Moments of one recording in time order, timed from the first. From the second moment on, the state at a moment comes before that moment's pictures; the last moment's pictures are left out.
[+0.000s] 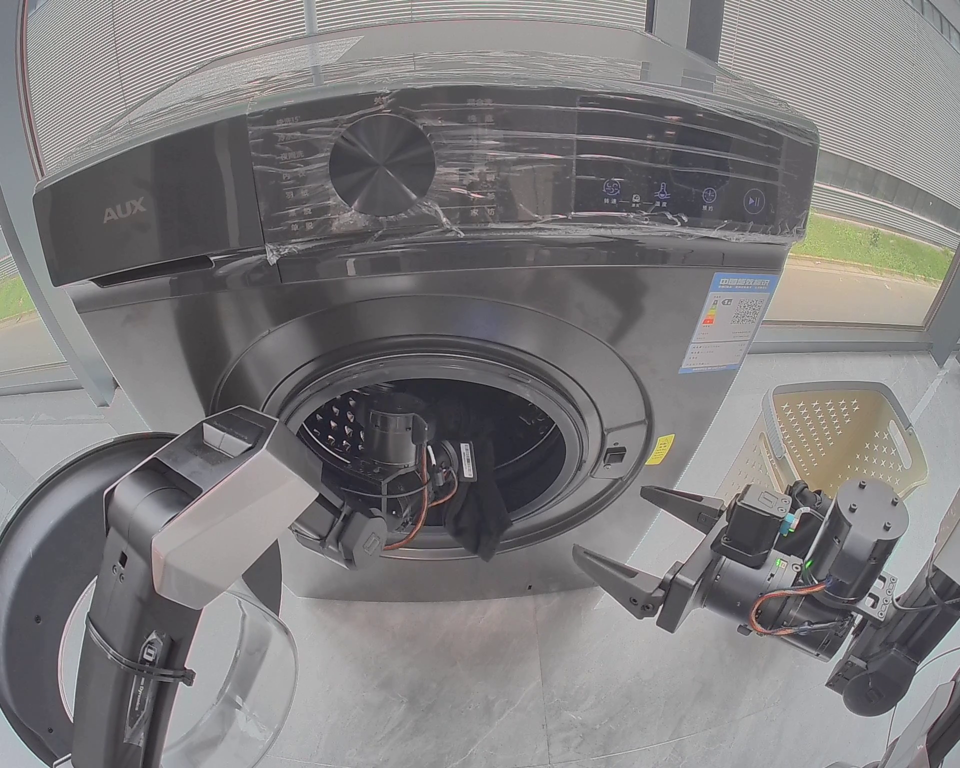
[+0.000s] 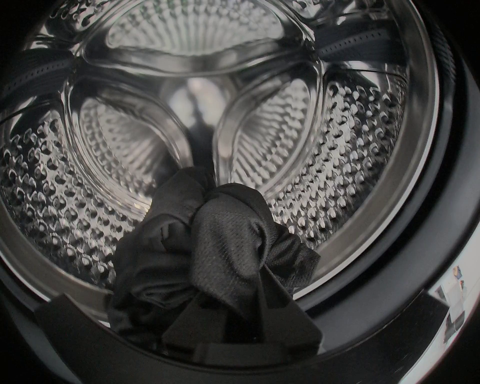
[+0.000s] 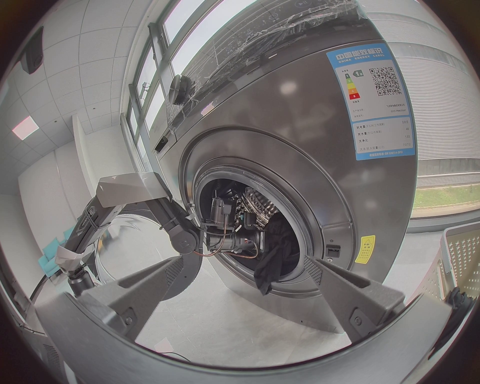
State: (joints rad) left arm -0.48 2.52 -1.44 -0.86 0.09 -0.22; right arm 0.67 1.83 -0.25 -1.55 0.11 0.09
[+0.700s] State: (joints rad) left arm -0.48 2.50 -1.31 -0.83 0.02 -0.19; right arm 0.67 1.83 -0.24 -1.55 0.11 0.09
